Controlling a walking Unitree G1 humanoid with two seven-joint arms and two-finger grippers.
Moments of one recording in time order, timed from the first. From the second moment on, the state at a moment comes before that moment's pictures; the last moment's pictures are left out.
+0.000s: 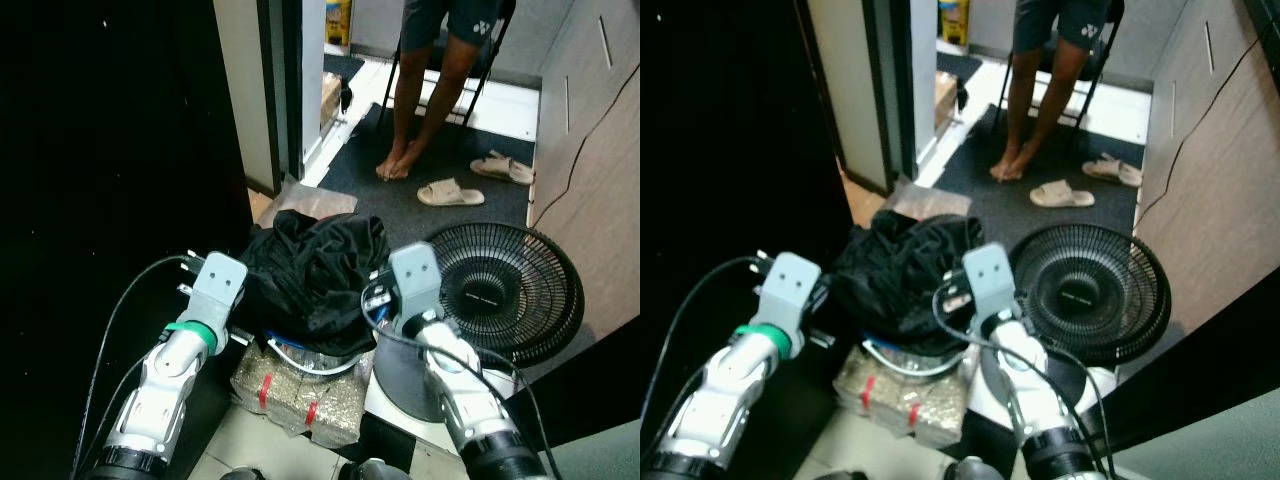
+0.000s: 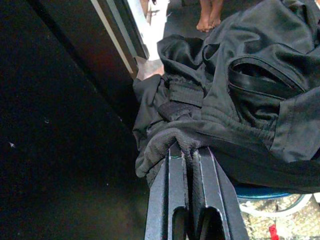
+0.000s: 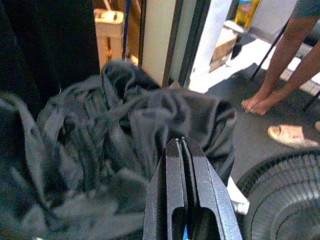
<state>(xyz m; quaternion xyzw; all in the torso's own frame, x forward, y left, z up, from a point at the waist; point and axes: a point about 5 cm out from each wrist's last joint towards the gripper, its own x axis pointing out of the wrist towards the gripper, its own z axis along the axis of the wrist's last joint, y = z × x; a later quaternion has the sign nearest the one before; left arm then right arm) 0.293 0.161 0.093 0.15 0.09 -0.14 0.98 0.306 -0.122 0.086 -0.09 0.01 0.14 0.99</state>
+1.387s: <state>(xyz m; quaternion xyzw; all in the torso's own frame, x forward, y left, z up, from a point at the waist) 0.307 0.168 0.136 0.05 0.00 -0.11 0.99 0.320 -0.162 0.146 0.12 -0.07 0.03 0.99</state>
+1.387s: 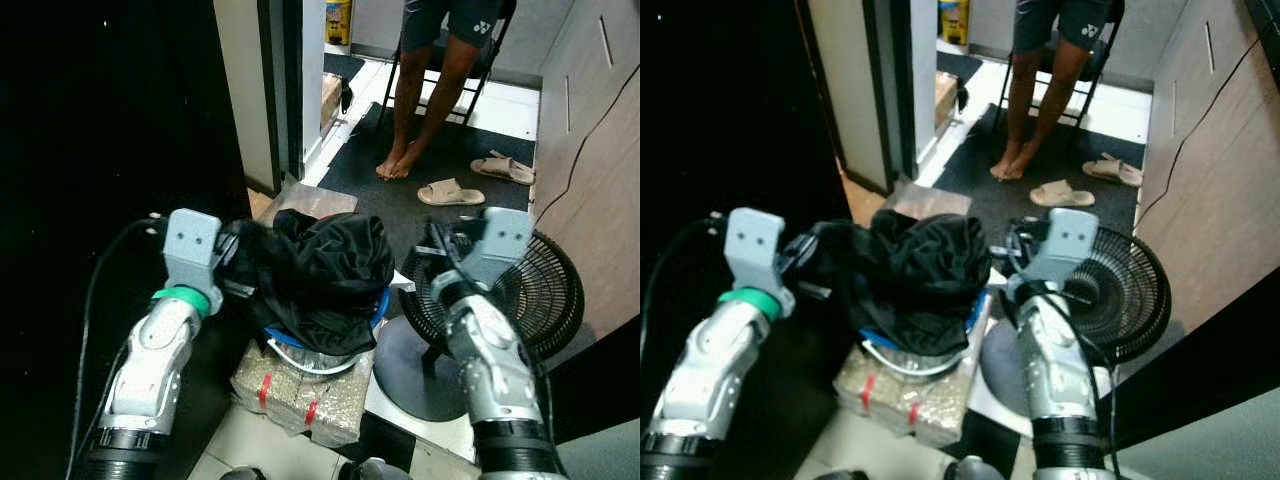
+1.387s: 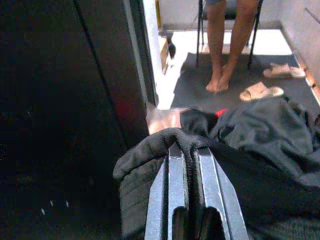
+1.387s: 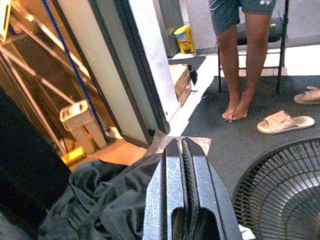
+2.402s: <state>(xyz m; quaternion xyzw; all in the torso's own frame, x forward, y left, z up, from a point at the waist) 0.307 0.132 0.123 0.08 -0.01 -0.18 0.98 0.311 -0.122 0.119 0.15 0.01 0.15 0.98</state>
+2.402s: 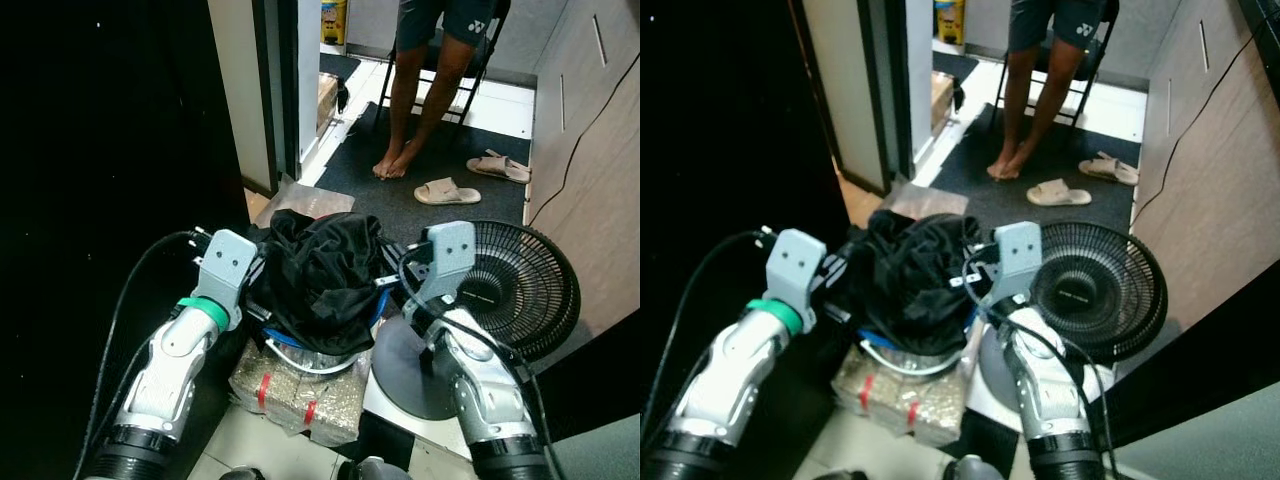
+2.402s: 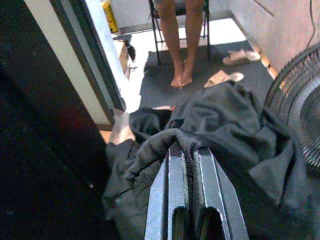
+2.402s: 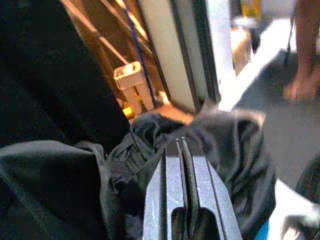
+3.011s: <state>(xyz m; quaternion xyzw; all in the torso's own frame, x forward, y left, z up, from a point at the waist) 0.310 0.174 0.111 0.19 0.01 -0.09 0.98 0.329 -0.130 0.130 -0.15 -0.07 0.07 0.98</state>
